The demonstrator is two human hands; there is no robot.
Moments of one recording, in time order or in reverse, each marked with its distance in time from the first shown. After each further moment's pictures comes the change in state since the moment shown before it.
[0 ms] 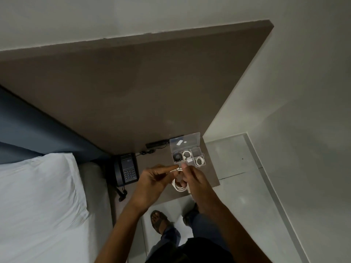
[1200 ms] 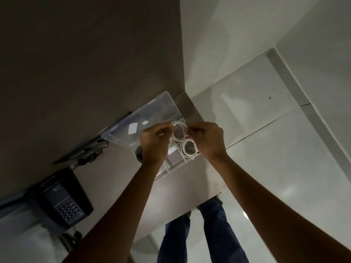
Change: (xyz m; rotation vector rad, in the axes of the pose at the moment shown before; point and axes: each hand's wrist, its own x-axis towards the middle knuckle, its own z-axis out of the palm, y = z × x) left_hand 0.425 -0.384 0.188 0.351 0.230 -0.090; right_hand 0.409 0.312 -0.193 -0.251 0.412 0.026
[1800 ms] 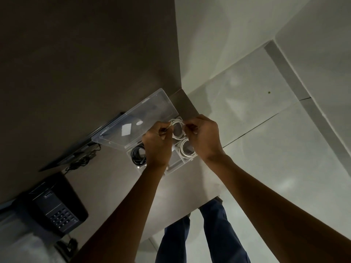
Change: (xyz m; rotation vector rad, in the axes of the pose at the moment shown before) left_hand 0.004 -0.017 0.024 0.166 0.055 0.128; right_hand 0.020 0.025 0.018 -0.180 0.008 -0.117
